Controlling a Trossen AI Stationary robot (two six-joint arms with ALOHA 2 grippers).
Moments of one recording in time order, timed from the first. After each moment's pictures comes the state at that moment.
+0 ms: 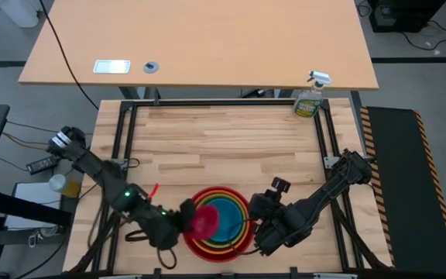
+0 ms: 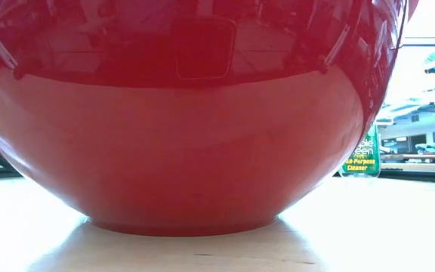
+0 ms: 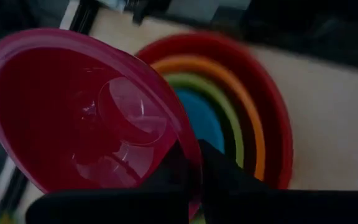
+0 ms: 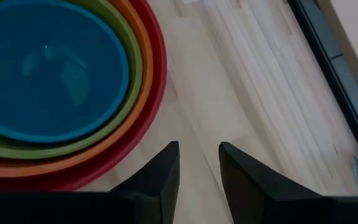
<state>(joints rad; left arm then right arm) -0.67 1.45 1.22 -0.55 -0.28 0.61 0.63 1.96 1.93 -1.57 0.63 1.03</state>
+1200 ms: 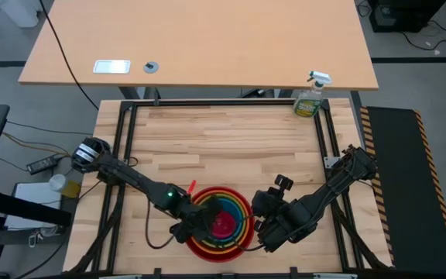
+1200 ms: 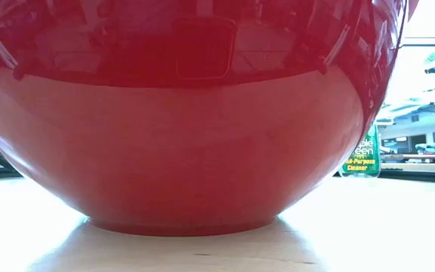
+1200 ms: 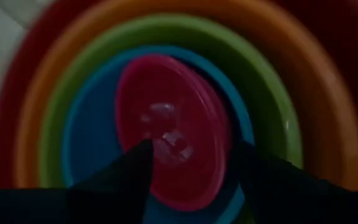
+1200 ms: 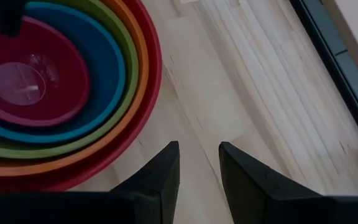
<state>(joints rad) -0.48 1.73 1.30 -0.52 -0.05 0.52 0.63 1.90 1.85 -1.52 0.63 1.04</state>
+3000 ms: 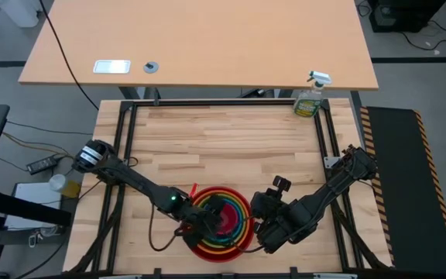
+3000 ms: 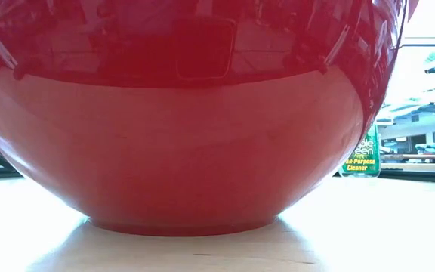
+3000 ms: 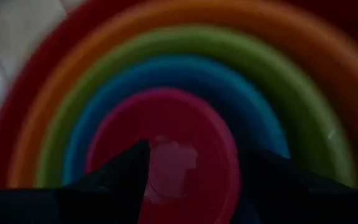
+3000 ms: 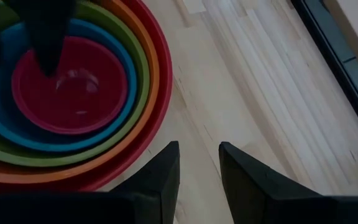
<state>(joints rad) -0.49 1.78 1.25 -0.33 -0.14 0.29 0.64 1.90 1.85 -1.47 0.65 1.02</state>
